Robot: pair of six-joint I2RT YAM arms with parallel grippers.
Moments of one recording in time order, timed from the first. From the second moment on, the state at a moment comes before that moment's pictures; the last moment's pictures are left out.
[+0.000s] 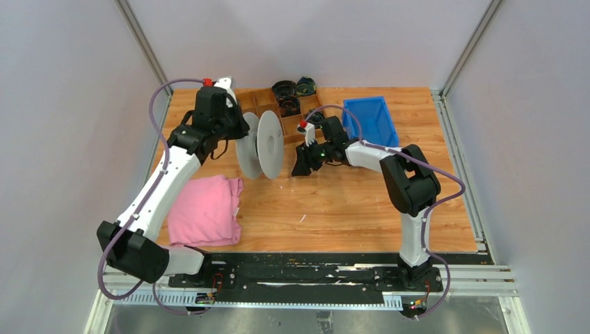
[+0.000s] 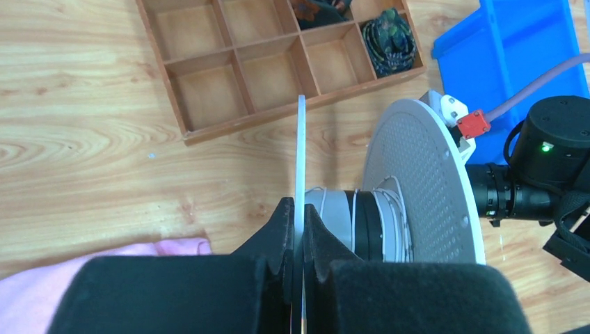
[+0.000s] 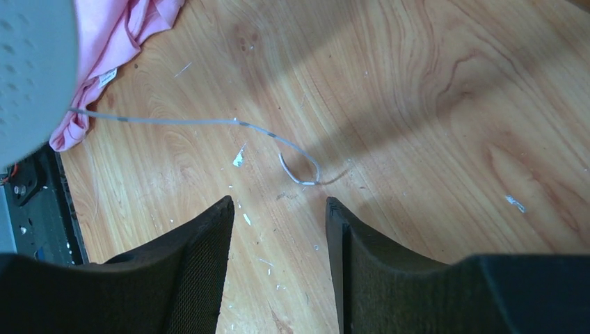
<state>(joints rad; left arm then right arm) -0.33 1.30 1.33 -0.56 -0.03 -0.36 0.53 2.01 1.28 -0.06 -0.73 0.00</state>
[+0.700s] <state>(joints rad) -0.32 1.36 1.35 -0.68 0.06 -0.44 0.53 2.02 1.26 -0.05 -0.63 -0.08</state>
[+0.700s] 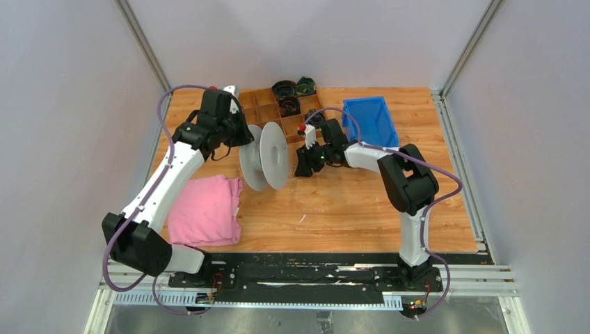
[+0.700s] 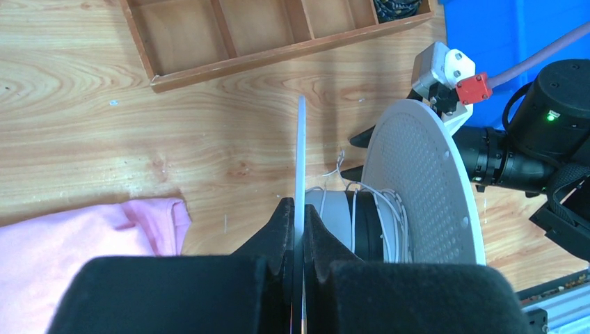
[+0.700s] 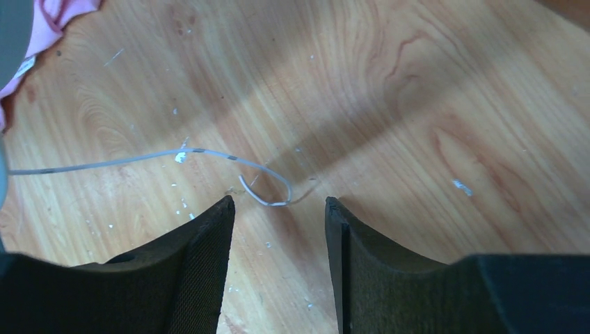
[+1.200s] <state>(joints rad) -0.31 1.36 1.34 -0.67 0.08 -0.45 0.53 2.07 1.30 -0.05 -0.60 -0.10</state>
